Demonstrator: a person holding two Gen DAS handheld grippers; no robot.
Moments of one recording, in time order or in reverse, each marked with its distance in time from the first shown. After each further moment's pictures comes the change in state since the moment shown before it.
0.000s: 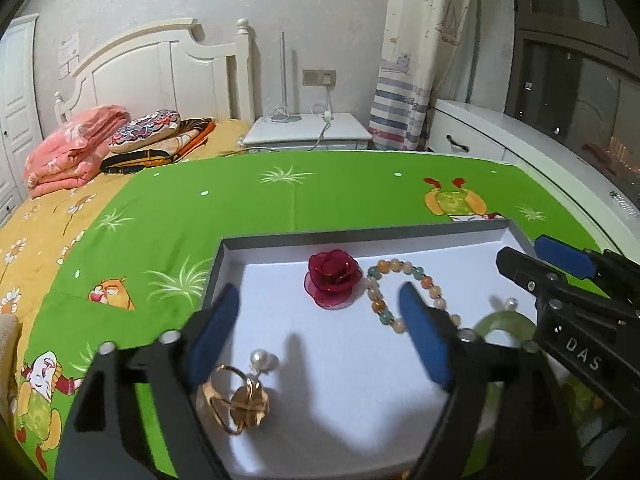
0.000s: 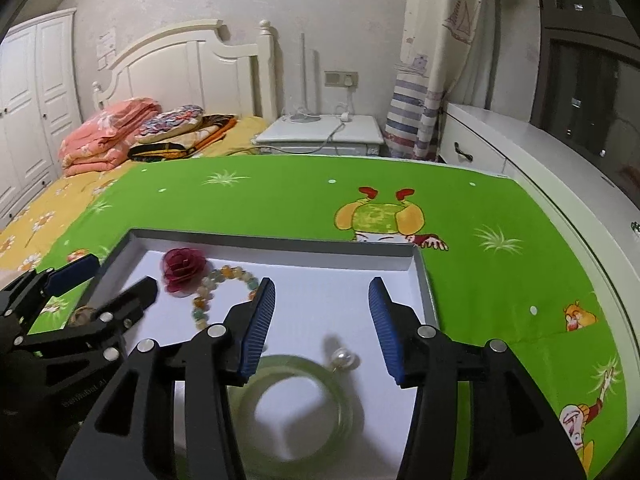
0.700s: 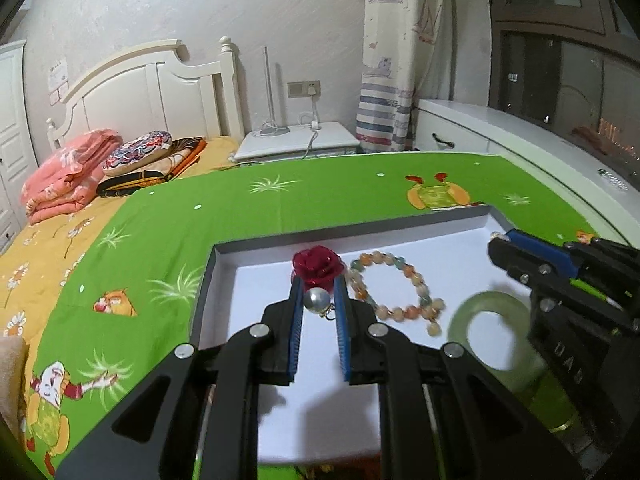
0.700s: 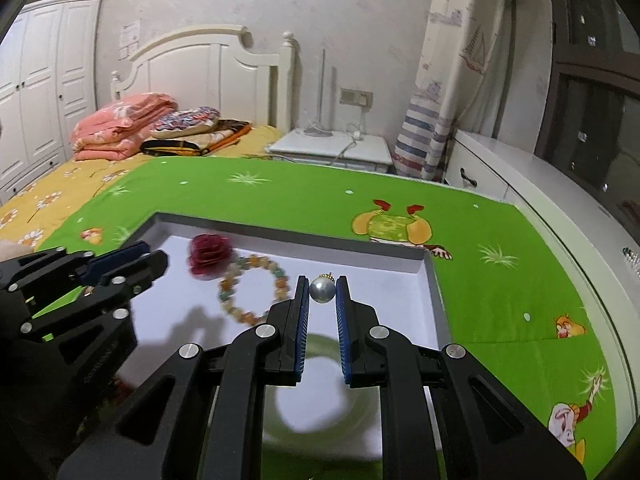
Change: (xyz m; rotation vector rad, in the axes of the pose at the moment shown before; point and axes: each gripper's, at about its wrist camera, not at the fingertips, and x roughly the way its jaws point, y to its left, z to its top) left arm -0.005 -0.016 -0.008 0.079 -0.036 0.013; right arm -0.013 0.019 -0.012 -0.076 -0.051 -0.024
